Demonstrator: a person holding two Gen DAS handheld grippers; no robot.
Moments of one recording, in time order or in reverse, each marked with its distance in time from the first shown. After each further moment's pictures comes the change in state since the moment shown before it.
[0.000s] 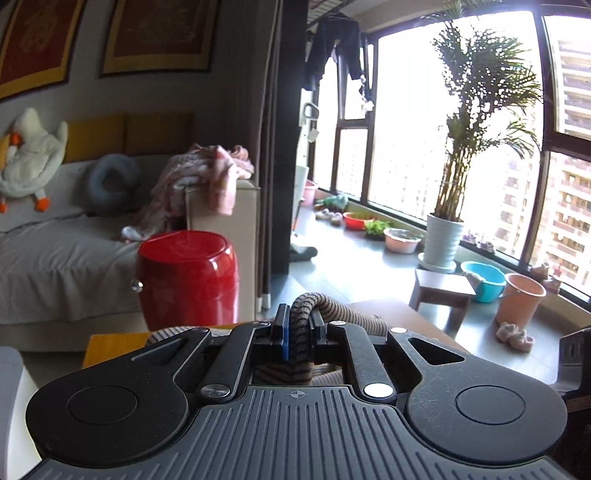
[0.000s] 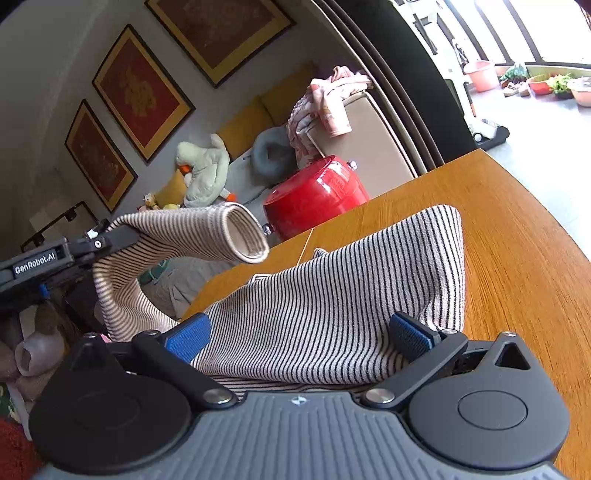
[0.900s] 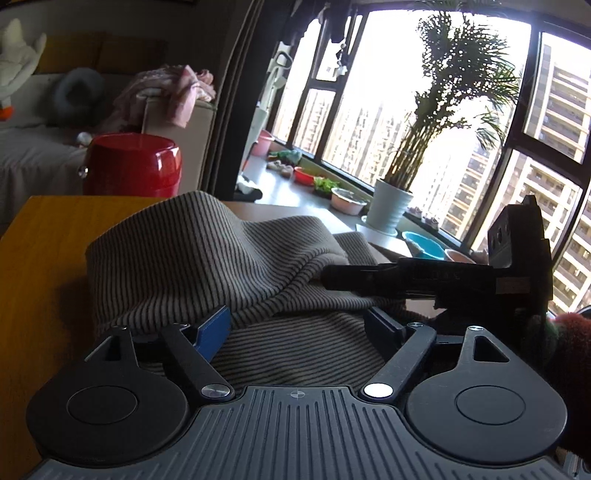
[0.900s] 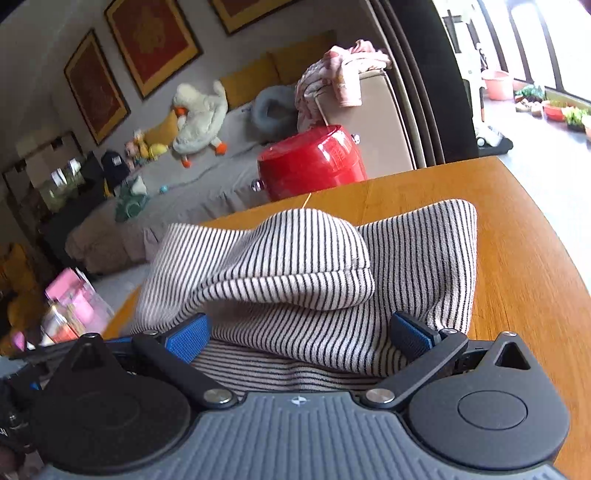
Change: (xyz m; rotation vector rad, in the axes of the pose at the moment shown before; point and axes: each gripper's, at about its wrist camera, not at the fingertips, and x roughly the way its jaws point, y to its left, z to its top) left arm -0.013 -0.003 -0.109 -0.157 0.138 -0.163; right arm 0.024 0.040 -0.004 -0.277 0.181 -0.160
